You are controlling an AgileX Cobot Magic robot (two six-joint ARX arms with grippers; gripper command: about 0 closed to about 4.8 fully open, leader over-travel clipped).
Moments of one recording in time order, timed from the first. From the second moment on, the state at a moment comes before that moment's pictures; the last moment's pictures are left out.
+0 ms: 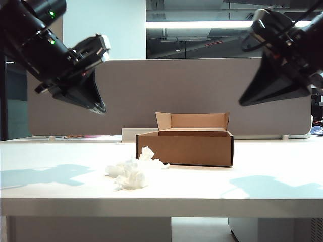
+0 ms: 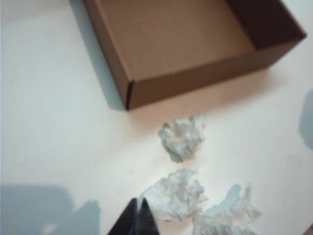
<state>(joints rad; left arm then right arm) -0.34 1.50 1.00 -0.26 0.33 0.07 0.35 1.13 0.61 -0.07 -0.33 0.17</state>
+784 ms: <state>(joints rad) -0.49 1.69 1.07 -0.33 0.29 0.14 0.45 1.14 0.61 -0.07 -0.35 0.16</state>
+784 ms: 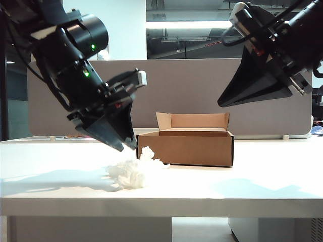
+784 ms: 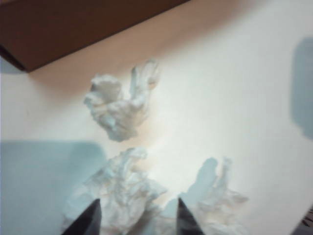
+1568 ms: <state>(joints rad) -0.49 1.78 1.07 -0.27 0.22 0.14 0.45 1.14 0.61 -0.07 -0.34 0.16</state>
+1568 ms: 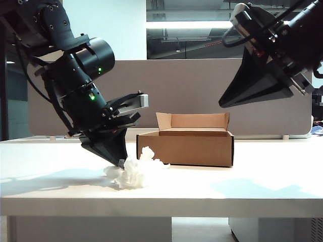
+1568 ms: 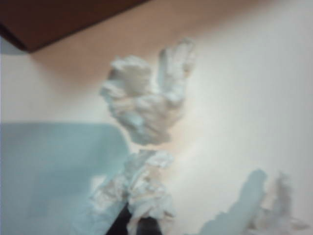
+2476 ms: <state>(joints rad) -0.49 1.91 1.29 0.21 0.16 0.15 0.45 1.14 0.61 -0.08 -0.33 0.16</state>
